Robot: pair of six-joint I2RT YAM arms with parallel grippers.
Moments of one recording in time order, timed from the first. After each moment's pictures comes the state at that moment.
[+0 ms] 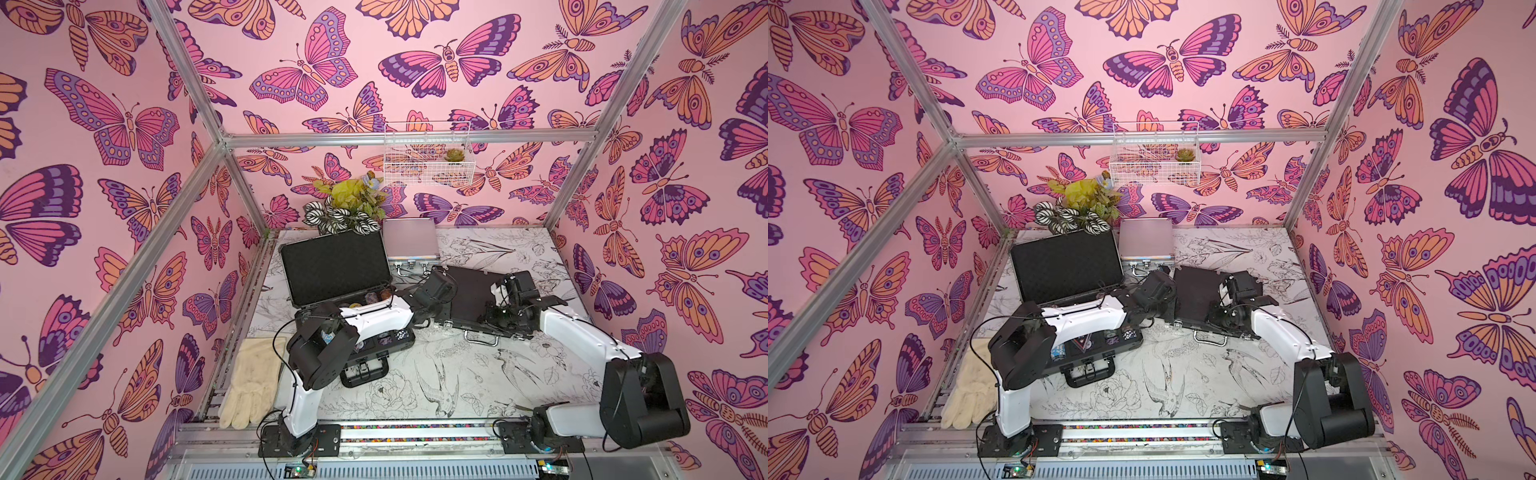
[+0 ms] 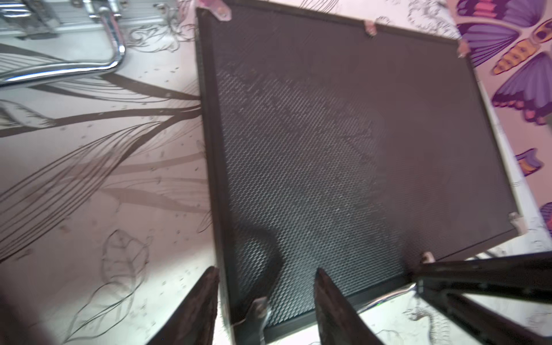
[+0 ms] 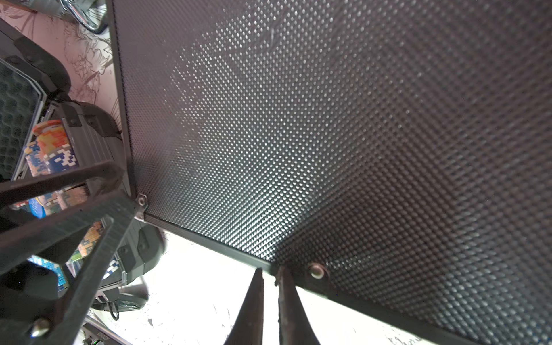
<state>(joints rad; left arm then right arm) -0.88 1.96 1.37 -0.25 -0.08 -0.57 0.19 1.37 0.81 -0.57 -0.33 0.51</state>
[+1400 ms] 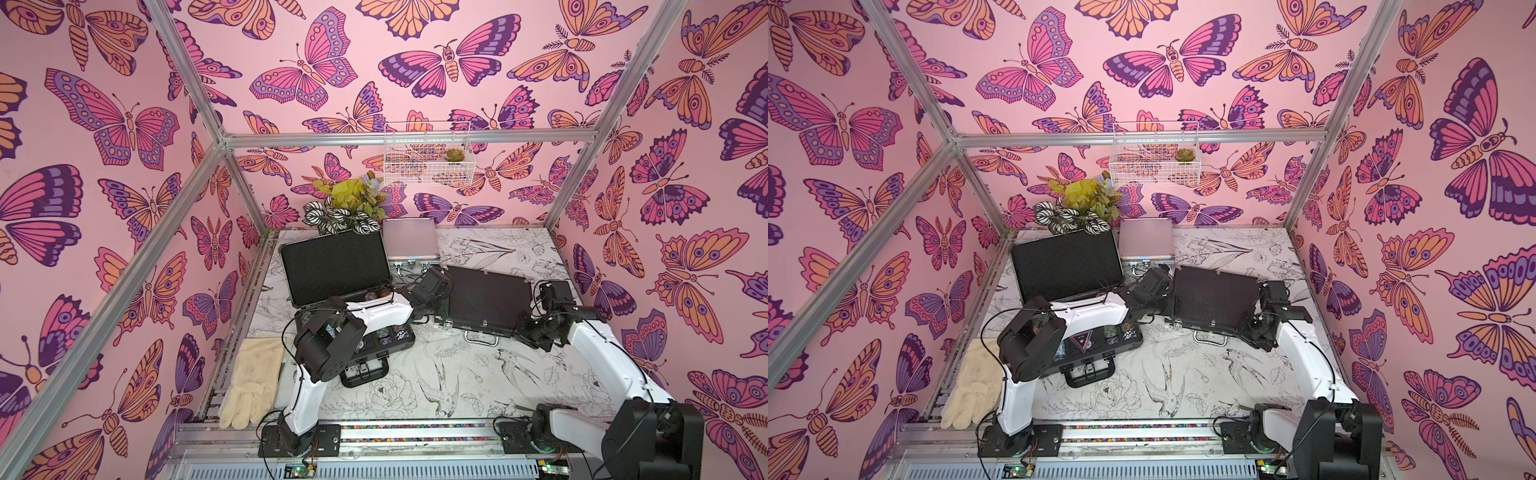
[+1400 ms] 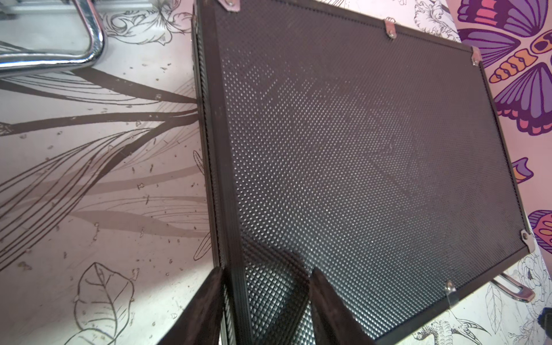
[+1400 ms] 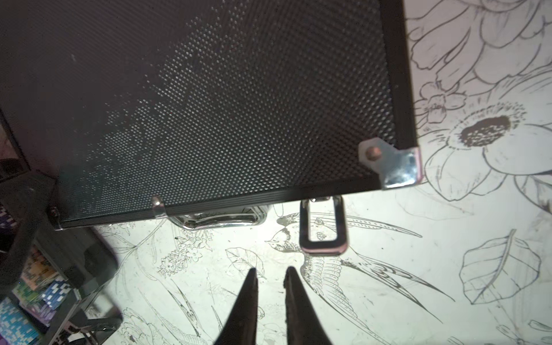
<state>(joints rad) -0.84 2.04 1.40 -0.18 0.02 -0.58 -0.06 1.17 0.78 -0.87 -0.21 0.49</state>
